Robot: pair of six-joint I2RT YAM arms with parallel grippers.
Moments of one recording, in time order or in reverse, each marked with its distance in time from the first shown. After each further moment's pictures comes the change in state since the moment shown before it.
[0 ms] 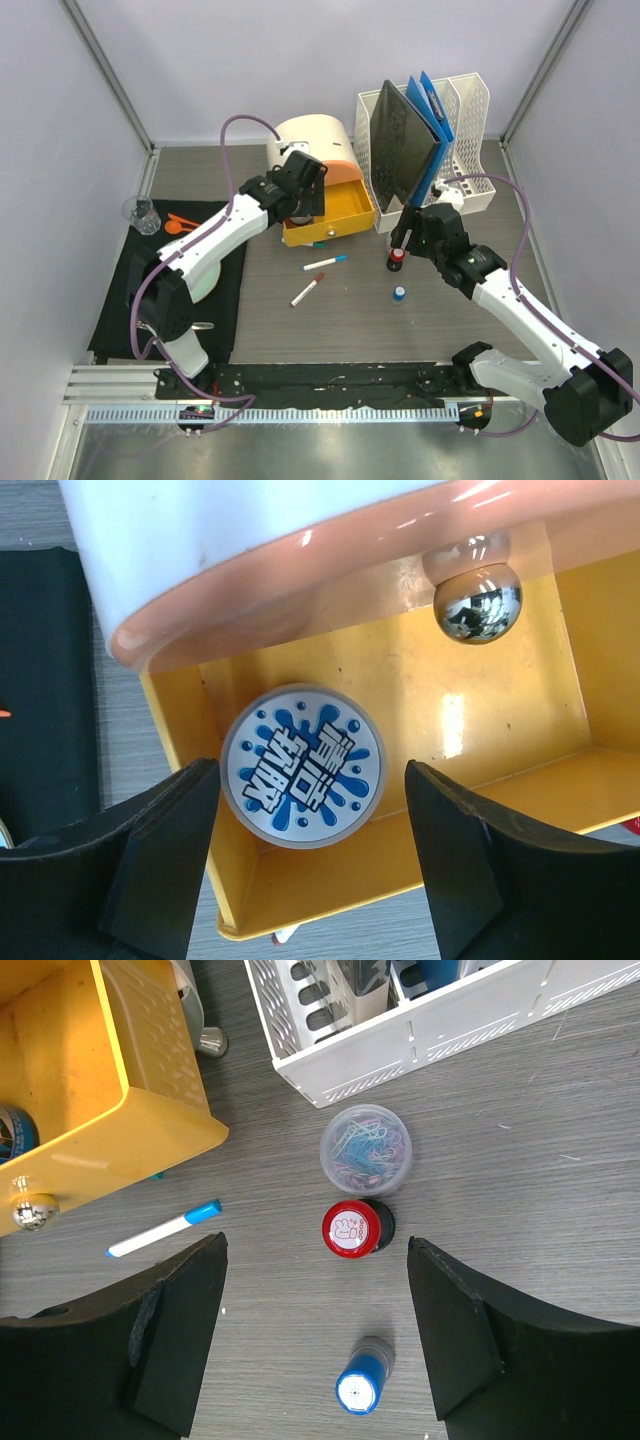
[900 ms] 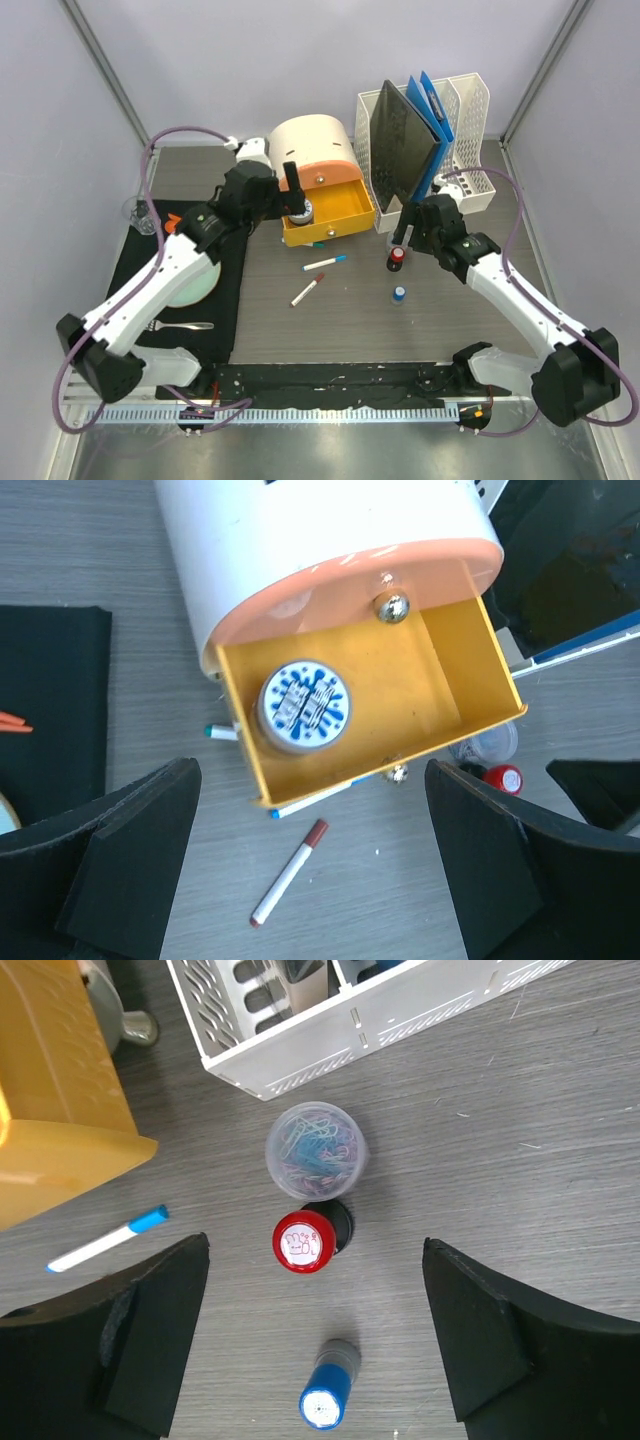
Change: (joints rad) left arm 0.000 -0.378 -0.171 0.116 0.016 -0.015; right arm -0.066 0.095 0.042 -0.049 -0.015 -0.024
